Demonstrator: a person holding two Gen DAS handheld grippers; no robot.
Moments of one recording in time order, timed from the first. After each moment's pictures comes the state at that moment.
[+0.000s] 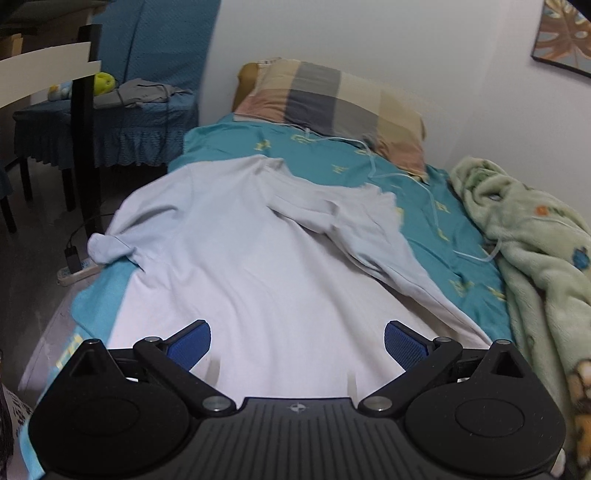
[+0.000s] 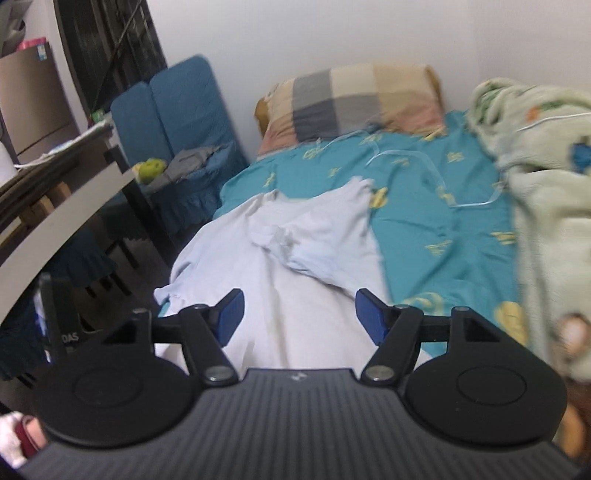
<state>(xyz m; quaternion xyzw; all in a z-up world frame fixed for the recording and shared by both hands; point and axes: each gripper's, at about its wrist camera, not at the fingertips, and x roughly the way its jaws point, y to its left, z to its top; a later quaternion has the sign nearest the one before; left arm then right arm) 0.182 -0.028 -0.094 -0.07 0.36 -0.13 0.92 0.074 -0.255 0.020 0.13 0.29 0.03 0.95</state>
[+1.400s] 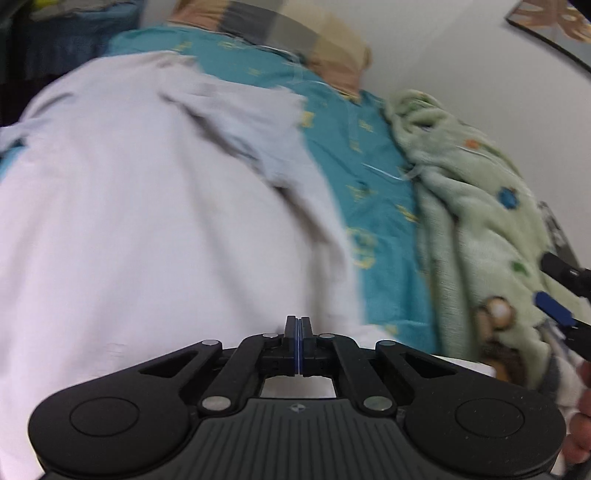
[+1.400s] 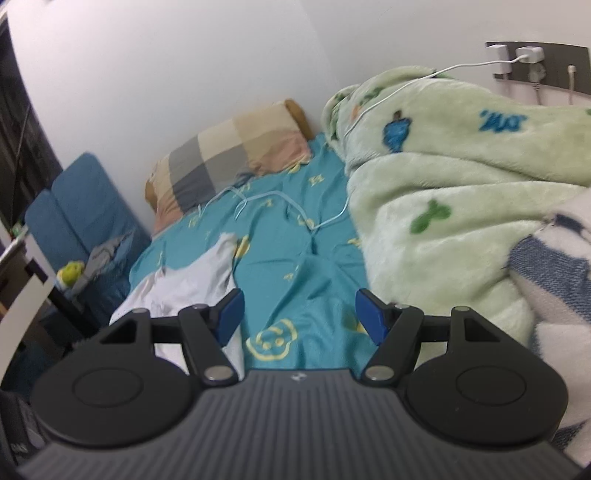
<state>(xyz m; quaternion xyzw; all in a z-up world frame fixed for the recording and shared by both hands) 0.156 -0.096 -0.129 -0.14 0.48 -0.22 0.84 0.026 -0.392 -0.014 0.25 0.24 -0.11 0.93</state>
